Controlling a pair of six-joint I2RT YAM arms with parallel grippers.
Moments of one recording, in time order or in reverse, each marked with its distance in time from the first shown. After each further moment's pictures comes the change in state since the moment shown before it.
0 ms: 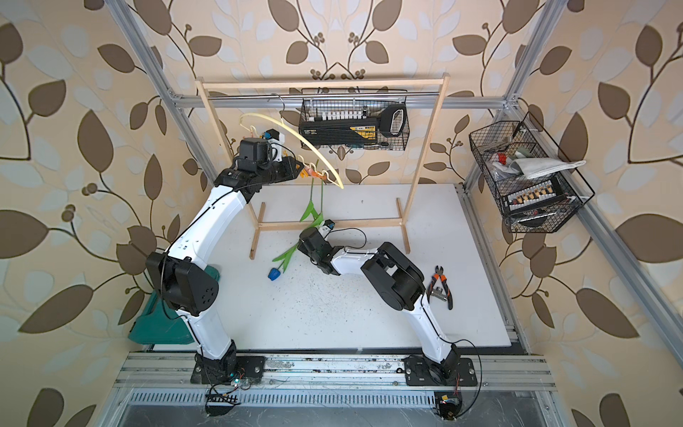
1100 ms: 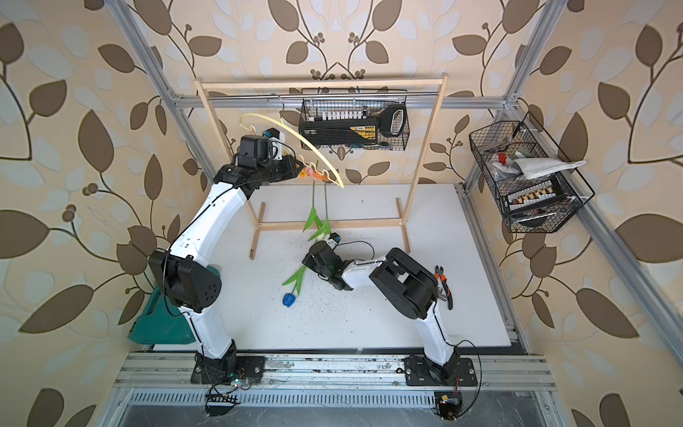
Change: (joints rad) left arm 0.000 0.034 0.084 -0.090 0.002 -0.011; right arm 0.033 -0.213 -0.393 0.216 -0.148 0.039
